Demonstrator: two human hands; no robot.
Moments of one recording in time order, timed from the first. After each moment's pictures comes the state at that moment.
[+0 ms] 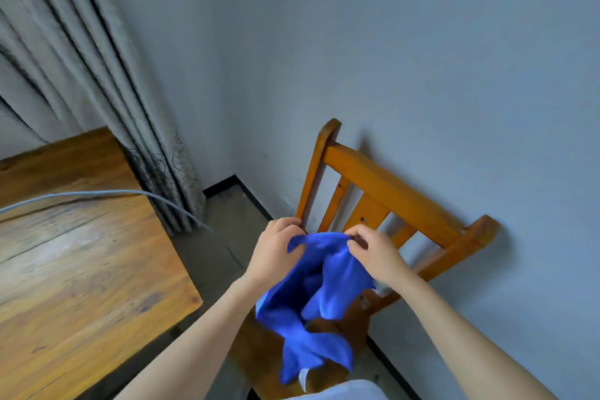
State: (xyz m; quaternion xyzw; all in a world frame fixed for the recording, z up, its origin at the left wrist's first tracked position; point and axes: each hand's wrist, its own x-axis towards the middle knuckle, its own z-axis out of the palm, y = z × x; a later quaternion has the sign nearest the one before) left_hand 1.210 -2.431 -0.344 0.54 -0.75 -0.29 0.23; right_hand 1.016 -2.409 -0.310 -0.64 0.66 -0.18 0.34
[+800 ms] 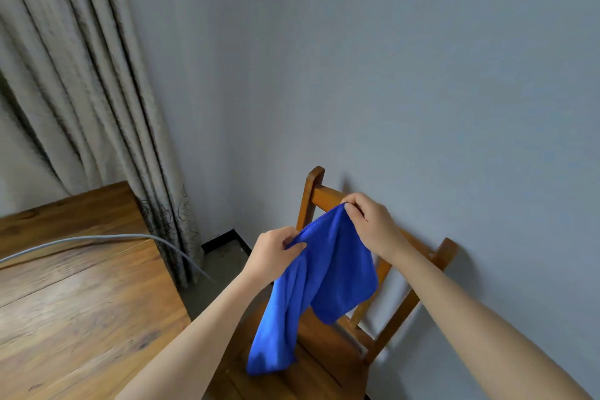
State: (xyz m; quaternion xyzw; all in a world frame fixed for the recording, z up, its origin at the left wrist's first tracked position) left_hand 1.202 -2.412 -0.259 0.52 -0.74 -0.31 0.30; right_hand 1.017 -2.402 -0.200 -0.71 0.59 -0.34 0.20
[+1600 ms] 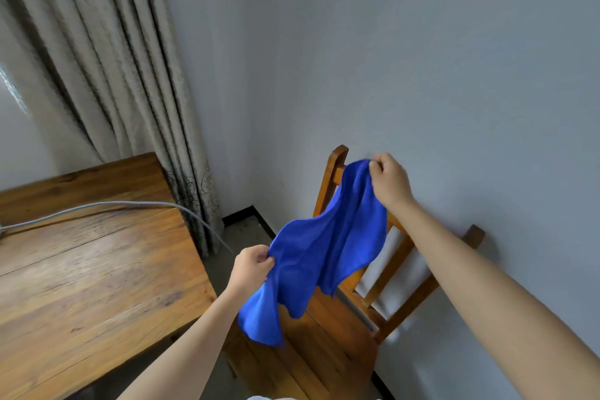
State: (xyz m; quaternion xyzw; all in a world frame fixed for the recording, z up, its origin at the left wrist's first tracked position) left_hand 1.255 -2.388 -0.345 0.68 -0.55 -0.39 0.30; right_hand 1.022 -2.460 -0.210 -0.61 0.68 -0.38 0.15
